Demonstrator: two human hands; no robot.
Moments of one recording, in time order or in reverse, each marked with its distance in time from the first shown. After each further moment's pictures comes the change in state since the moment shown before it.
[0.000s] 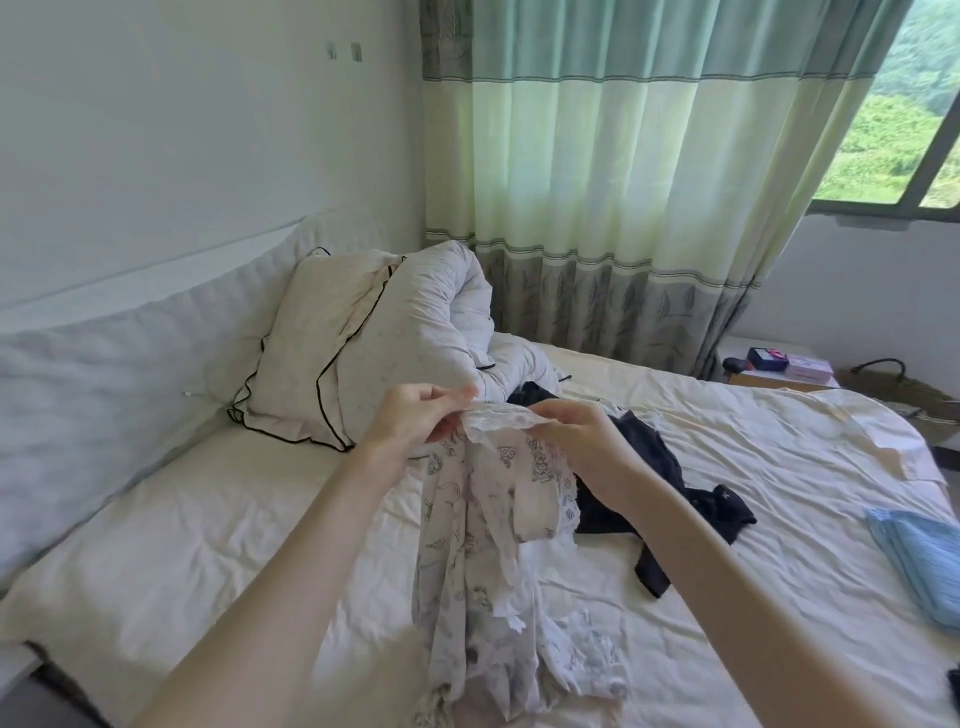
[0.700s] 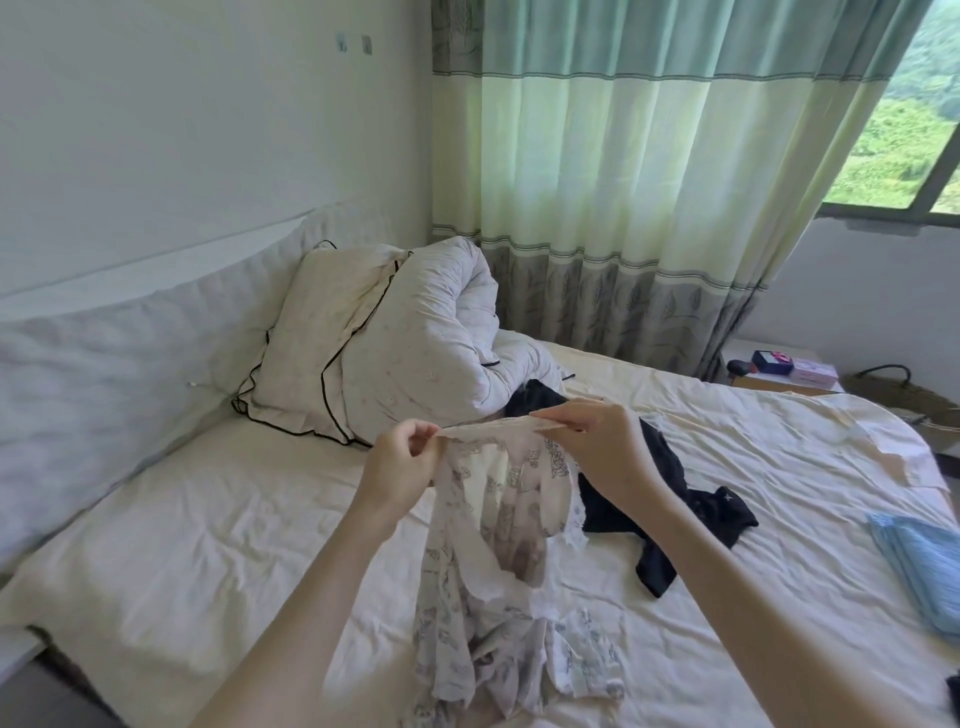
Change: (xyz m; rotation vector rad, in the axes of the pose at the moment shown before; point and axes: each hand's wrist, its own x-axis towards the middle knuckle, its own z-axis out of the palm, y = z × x) left_hand -0.026 -0.049 -0.012 0.160 0.127 0.094; right_hand -0.007 0.012 -0.006 -0.298 0.166 -0.374
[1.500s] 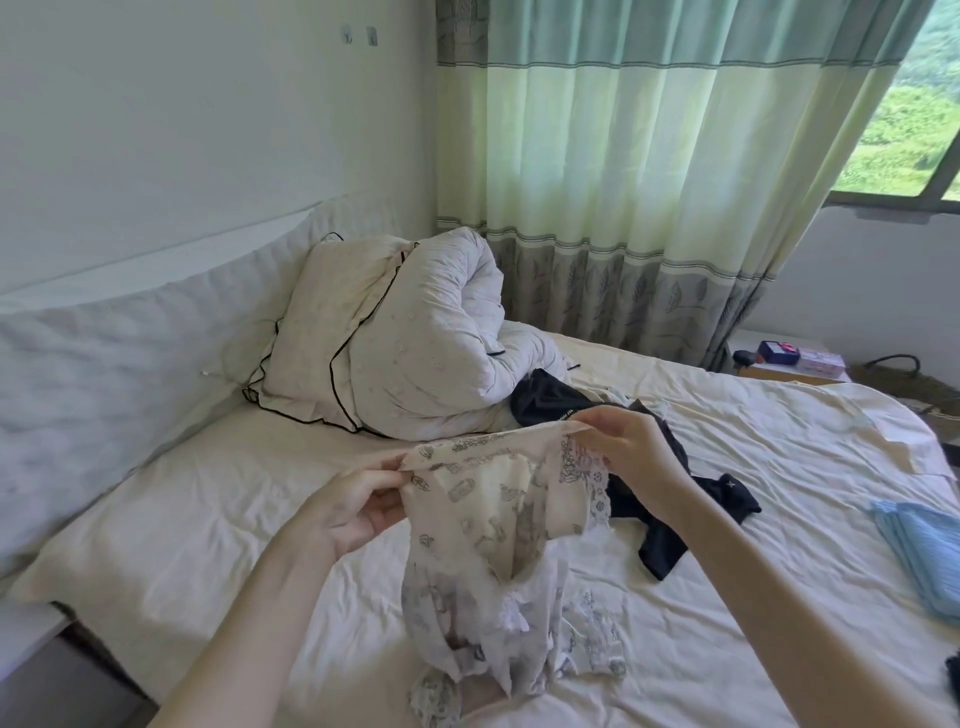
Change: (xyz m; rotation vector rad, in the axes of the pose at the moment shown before) left_hand -0.028 -0.026 -0.042 -0.602 -0.204 -0.512; right_hand -0.024 0.018 -0.013 0.264 -0.049 0.310
